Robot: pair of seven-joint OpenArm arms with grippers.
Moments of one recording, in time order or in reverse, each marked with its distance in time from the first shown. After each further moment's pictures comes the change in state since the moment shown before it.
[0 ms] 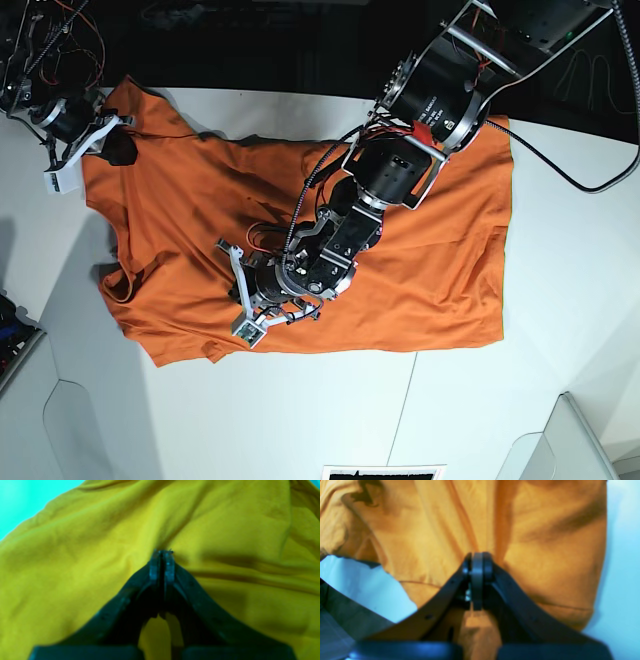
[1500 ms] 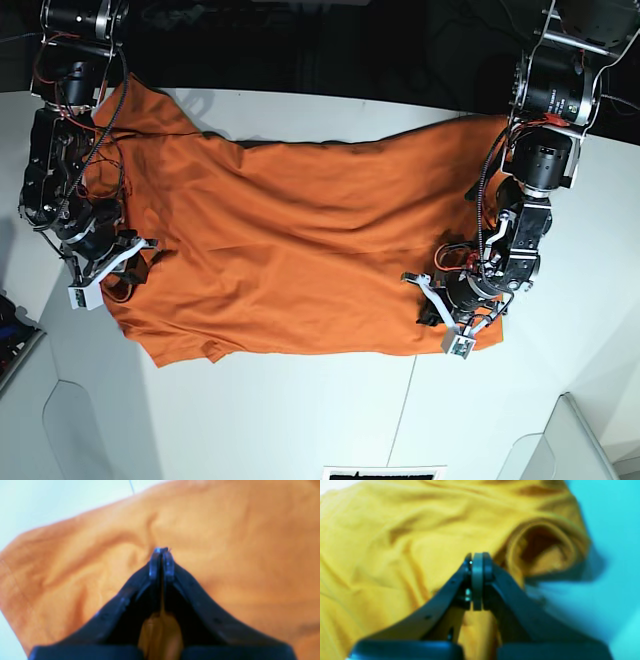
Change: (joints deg) left arm 6.2 -26.3 -12.5 7.8 -7.9 -10.1 0.1; right arm 27.6 -3.3 -8.3 -18.7 -20.7 -4.1 14.6
